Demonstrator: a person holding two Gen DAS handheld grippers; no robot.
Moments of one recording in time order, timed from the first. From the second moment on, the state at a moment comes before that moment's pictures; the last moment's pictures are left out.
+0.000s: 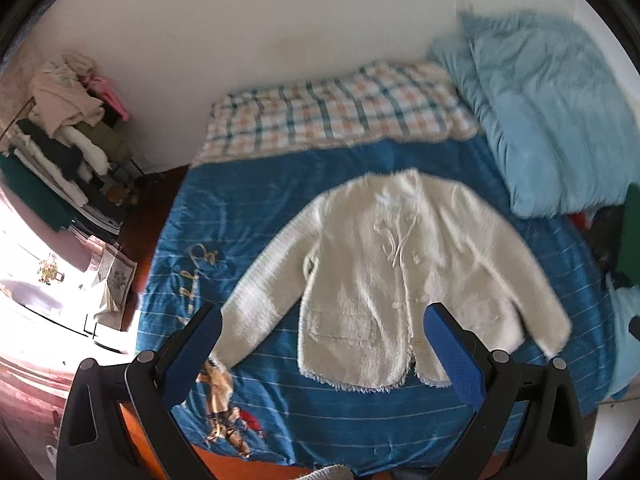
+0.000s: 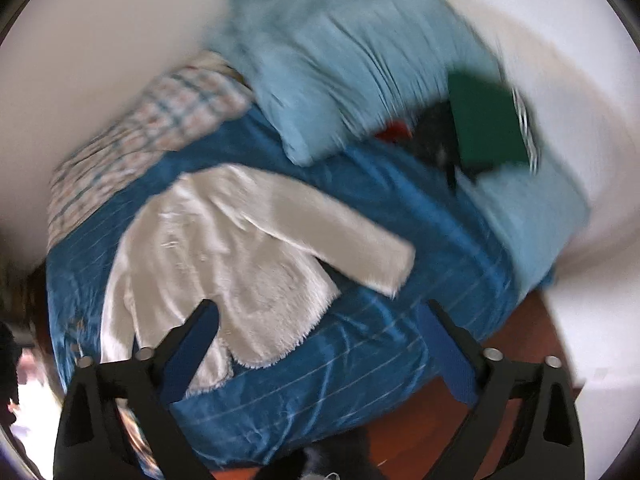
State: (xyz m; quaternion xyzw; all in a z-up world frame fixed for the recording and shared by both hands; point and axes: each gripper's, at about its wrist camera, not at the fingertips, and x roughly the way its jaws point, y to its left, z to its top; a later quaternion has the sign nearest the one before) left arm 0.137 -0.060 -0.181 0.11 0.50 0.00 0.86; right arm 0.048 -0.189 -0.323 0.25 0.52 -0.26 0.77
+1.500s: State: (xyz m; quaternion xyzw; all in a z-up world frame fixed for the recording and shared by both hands) left arm 0.300 -0.203 -0.513 0.12 0.60 0.00 0.79; right arm 0.159 -0.414 -0.663 0.54 0.30 -0.29 0.73
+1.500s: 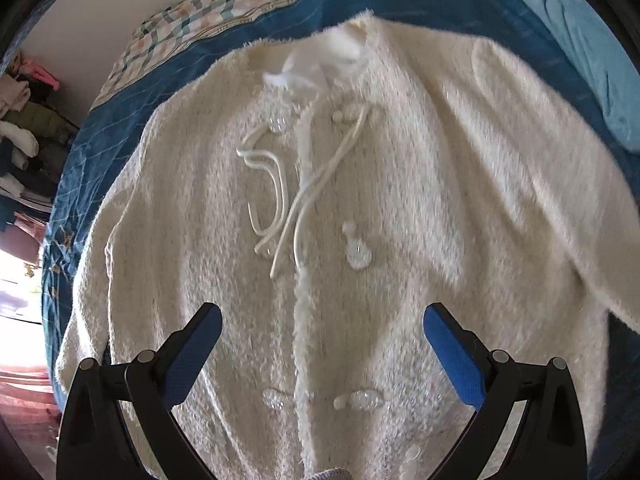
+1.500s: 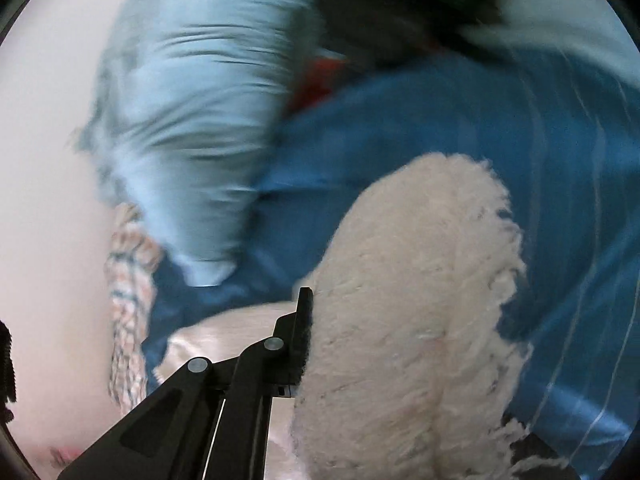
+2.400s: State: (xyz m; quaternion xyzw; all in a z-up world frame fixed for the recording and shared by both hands) left arm 0.324 0.089 -0.521 0.05 0.58 0.22 0.78; right arm 0.488 0.082 -0.670 0.10 0.54 0.05 0.83
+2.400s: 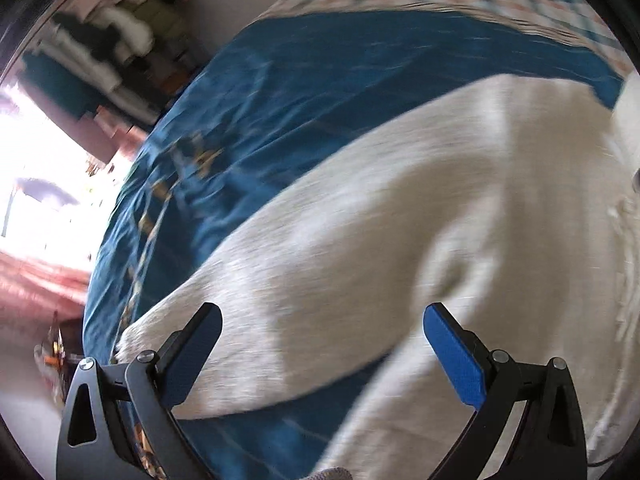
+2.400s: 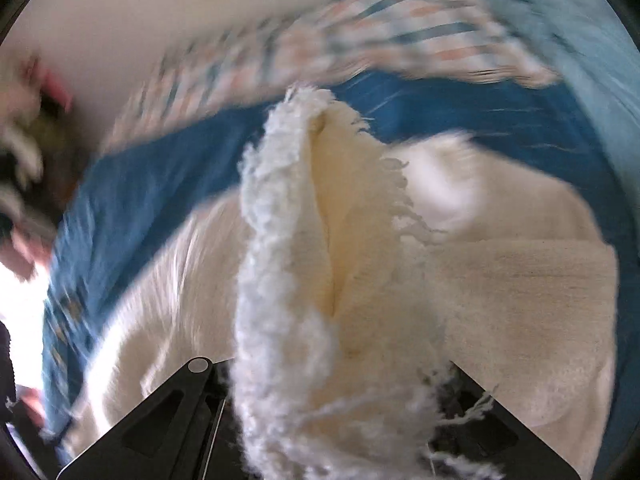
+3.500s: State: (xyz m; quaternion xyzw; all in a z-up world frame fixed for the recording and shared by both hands) left arm 0.169 0.323 -0.600 -0.50 0.47 0.37 0.62; right arm 0.393 0.047 -0.689 0.06 0.66 -0.01 0.75
